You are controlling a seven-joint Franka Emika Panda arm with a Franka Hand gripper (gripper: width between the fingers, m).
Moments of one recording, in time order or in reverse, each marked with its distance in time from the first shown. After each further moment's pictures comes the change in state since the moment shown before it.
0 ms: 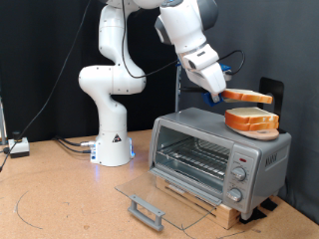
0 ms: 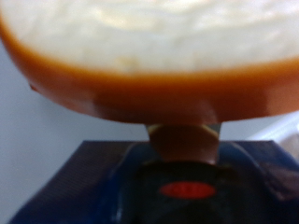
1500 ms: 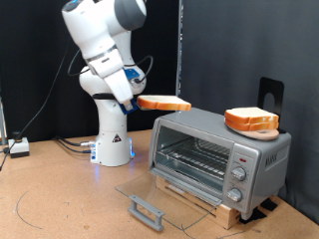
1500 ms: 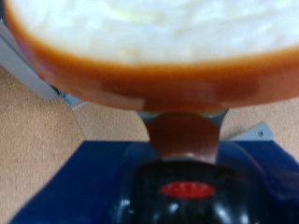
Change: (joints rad) arm -0.208 0.019 -0.400 -0.019 -0.281 -0.251 -0.445
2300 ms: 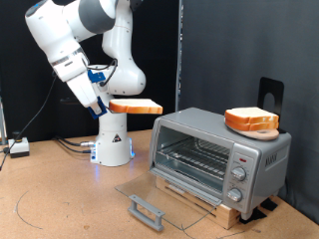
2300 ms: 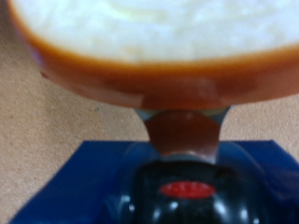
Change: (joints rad) arm -0.062 0.060 -0.093 -0.005 -0.034 0.036 -0.129
